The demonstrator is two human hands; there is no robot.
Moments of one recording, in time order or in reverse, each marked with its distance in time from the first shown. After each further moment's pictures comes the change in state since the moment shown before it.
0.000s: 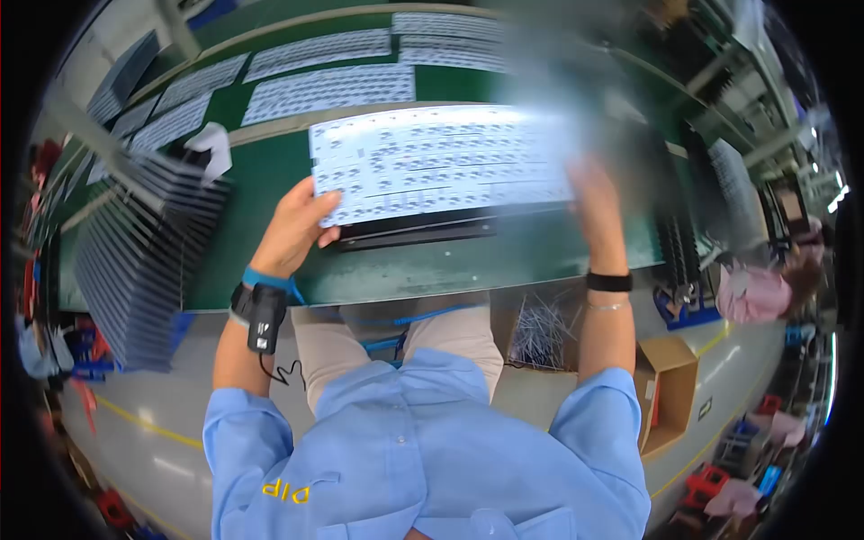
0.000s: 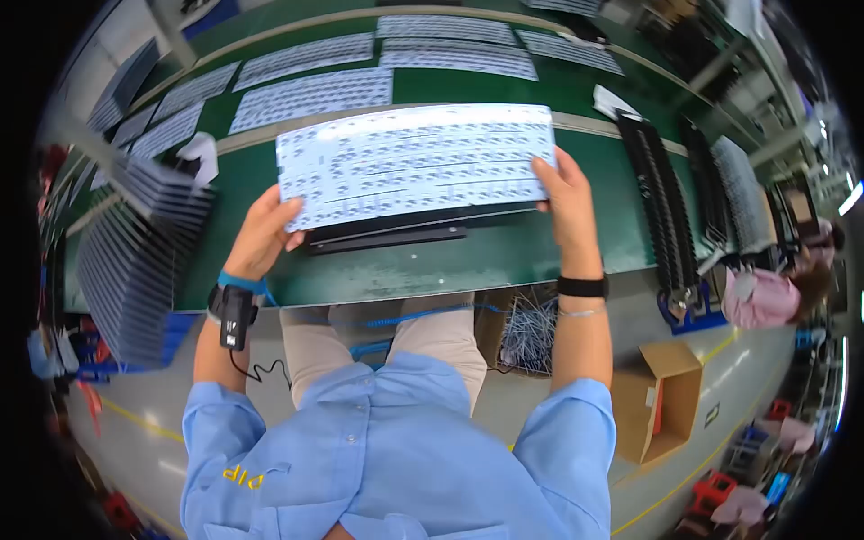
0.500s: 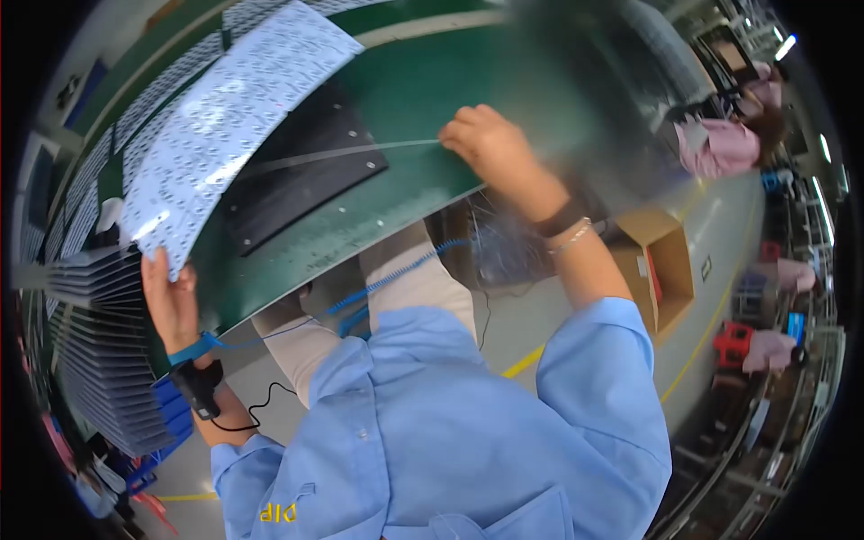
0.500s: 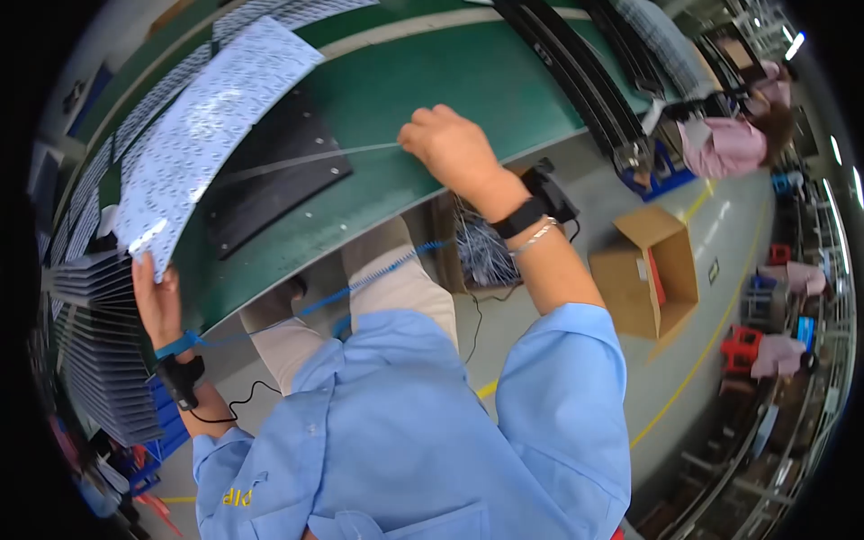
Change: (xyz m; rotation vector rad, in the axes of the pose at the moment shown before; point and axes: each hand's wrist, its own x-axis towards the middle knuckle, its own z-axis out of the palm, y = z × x) left_hand -0.029 -0.028 -0.055 -0.207 0.230 0.254; right_hand -0.041 0.059 -0.040 -1.067 -0.188 -0.766
